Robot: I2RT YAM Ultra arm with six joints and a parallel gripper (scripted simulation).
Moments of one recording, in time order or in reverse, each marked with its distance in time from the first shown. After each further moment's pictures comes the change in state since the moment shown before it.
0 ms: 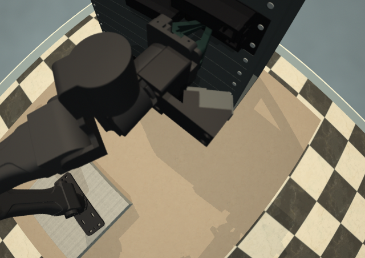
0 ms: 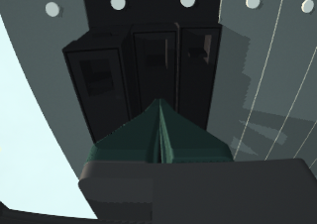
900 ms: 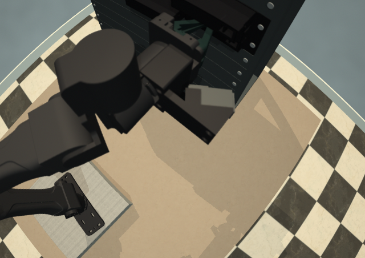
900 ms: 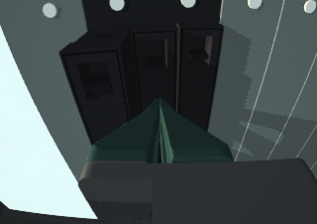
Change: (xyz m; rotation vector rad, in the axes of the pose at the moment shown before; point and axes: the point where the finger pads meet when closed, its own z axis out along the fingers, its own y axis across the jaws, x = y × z) arm 0.000 0.000 0.003 0.004 -0.001 0.002
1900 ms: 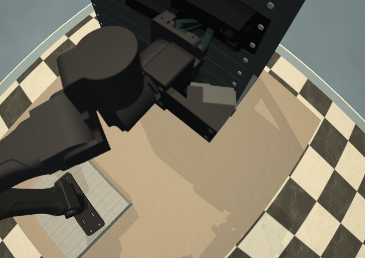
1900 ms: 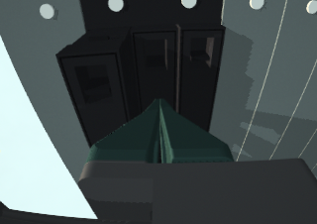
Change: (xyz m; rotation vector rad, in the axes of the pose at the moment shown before) arm 0.000 0.000 0.003 0.004 -0.001 0.001
